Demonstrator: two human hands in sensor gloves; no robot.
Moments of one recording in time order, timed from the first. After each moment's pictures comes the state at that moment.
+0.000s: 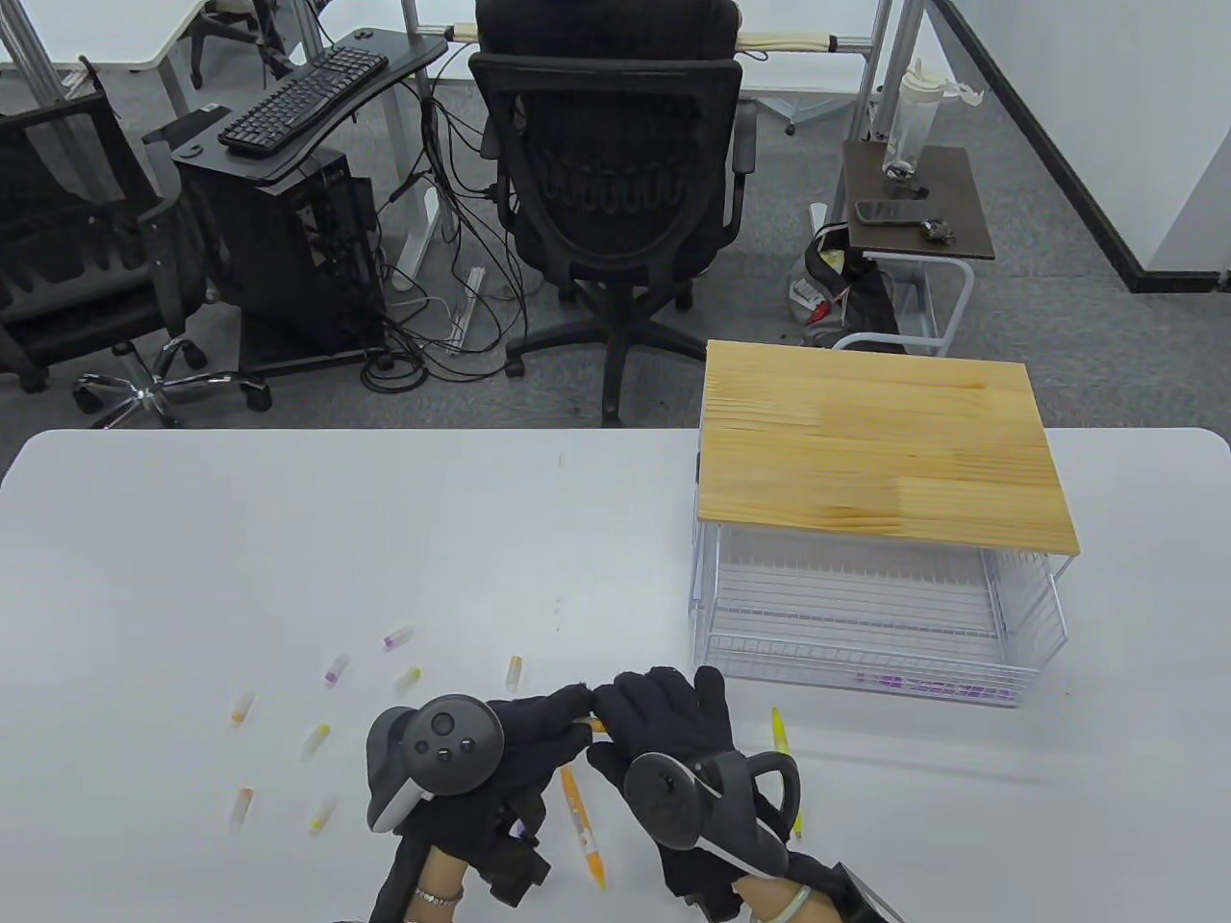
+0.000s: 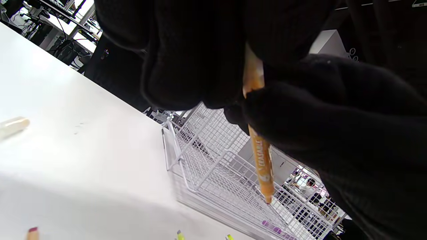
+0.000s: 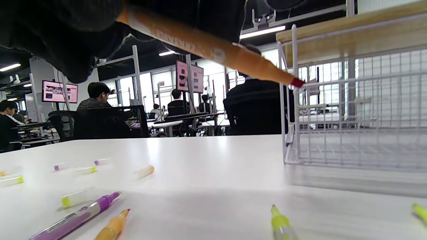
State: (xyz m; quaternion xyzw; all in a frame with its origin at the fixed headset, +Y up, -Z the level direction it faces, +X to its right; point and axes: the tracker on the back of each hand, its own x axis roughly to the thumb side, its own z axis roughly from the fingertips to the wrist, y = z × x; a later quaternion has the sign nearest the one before) left_hand -0.150 -0.676 -0.286 0.02 -0.22 0.35 0.91; right_hand 0.038 -0.696 -0.256 0.14 -0.12 0.98 0.10
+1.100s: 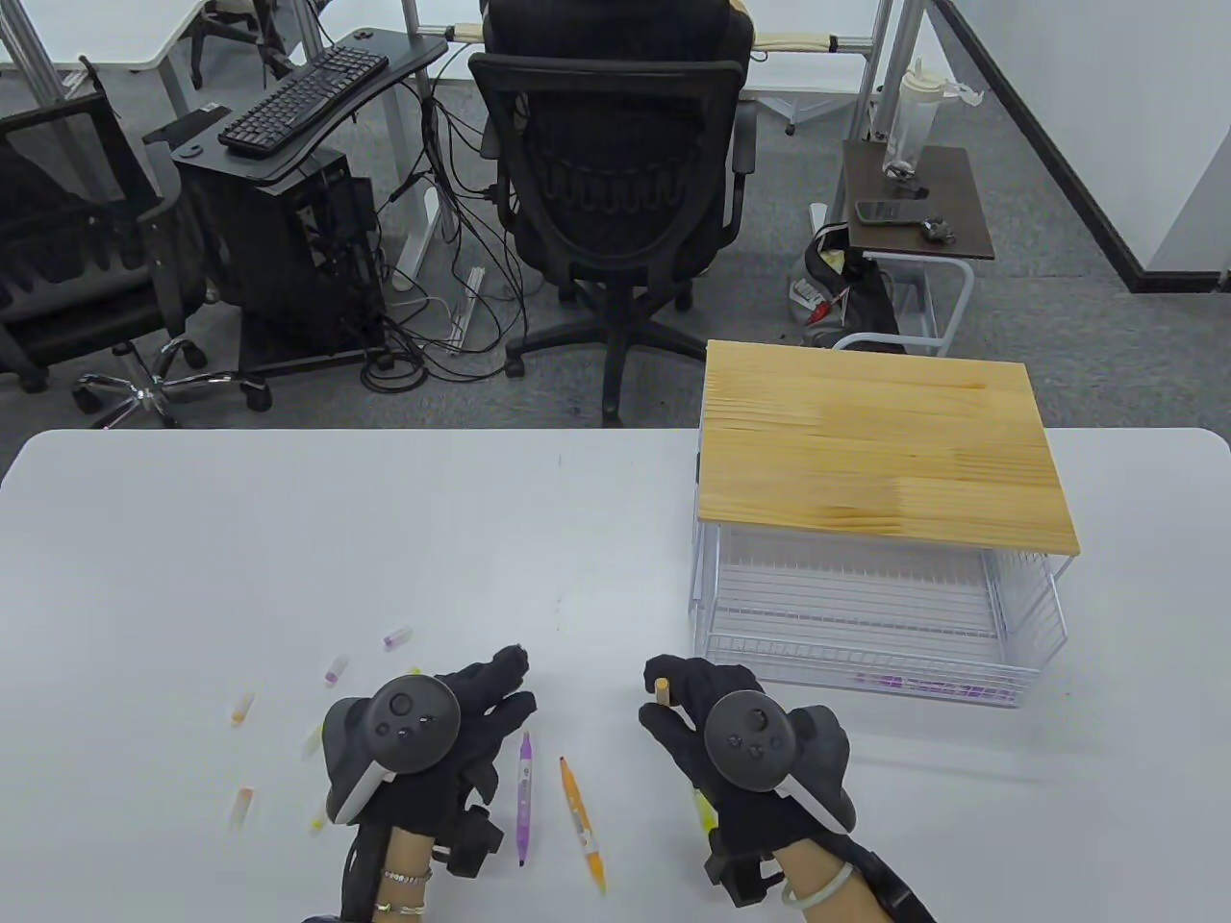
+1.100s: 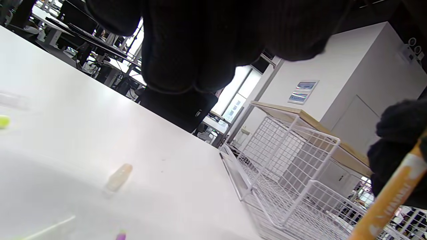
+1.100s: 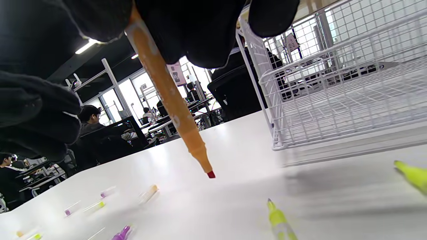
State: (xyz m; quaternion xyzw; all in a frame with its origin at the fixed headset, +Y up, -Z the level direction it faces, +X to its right) left_hand -0.200 -0.683 -0.304 0.04 -0.11 0.29 0.95; right_hand 0.094 -0.684 -0.286 0.10 -0.04 0.96 0.25
